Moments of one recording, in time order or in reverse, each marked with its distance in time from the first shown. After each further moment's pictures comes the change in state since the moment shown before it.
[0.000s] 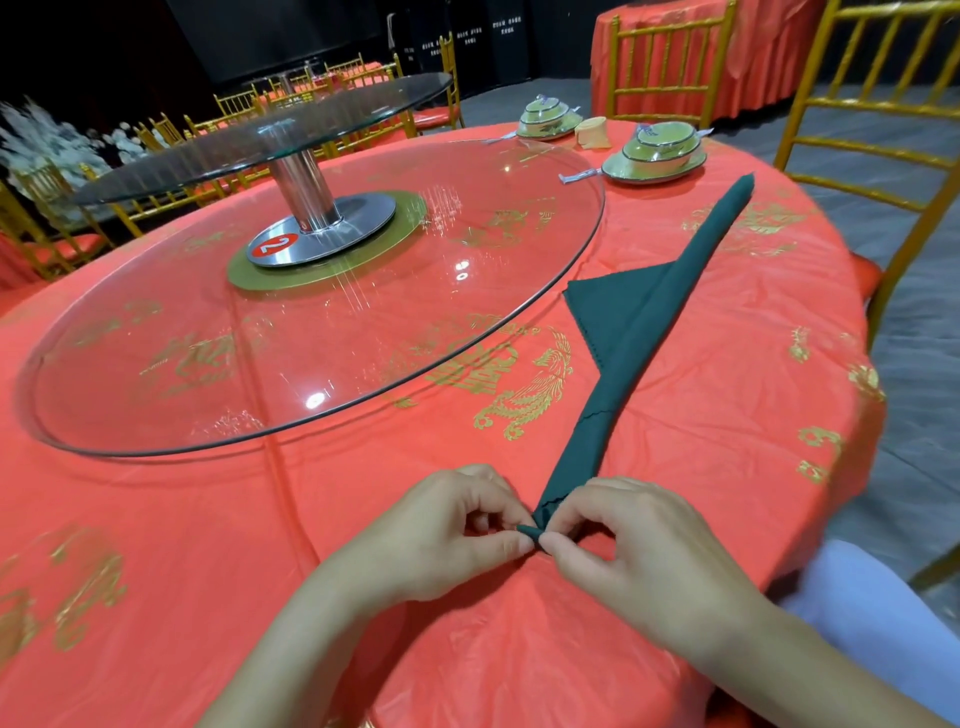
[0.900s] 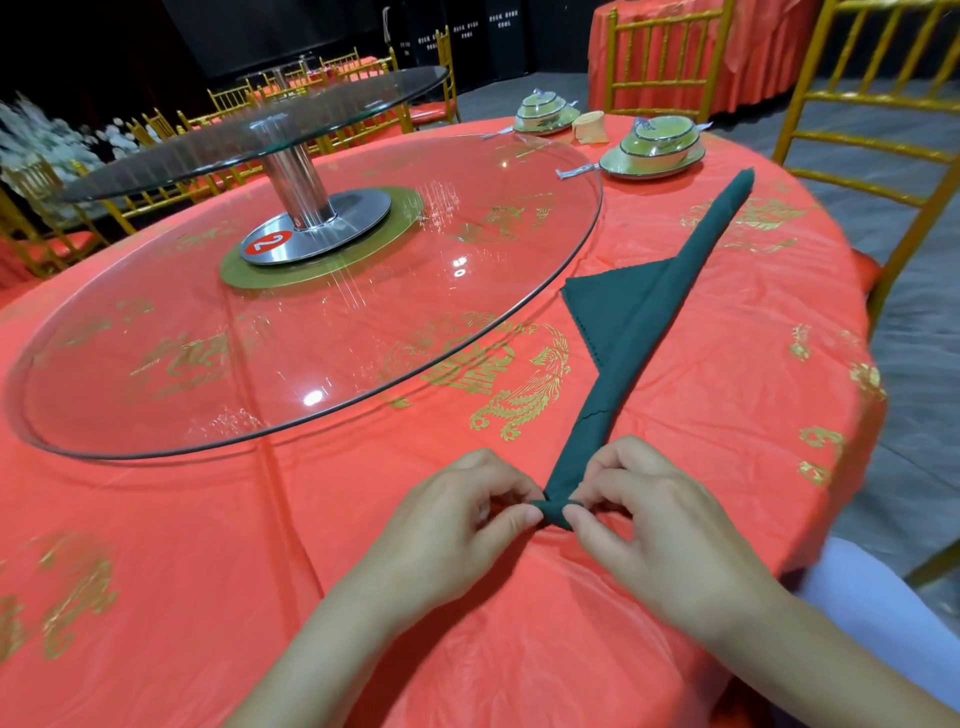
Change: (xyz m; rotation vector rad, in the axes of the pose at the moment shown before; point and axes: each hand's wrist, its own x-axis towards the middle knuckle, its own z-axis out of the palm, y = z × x) left_hand 0.006 0.002 0.012 0.194 0.211 0.007; right_hand 0.005 0.015 -0.004 0.025 0.111 0.022
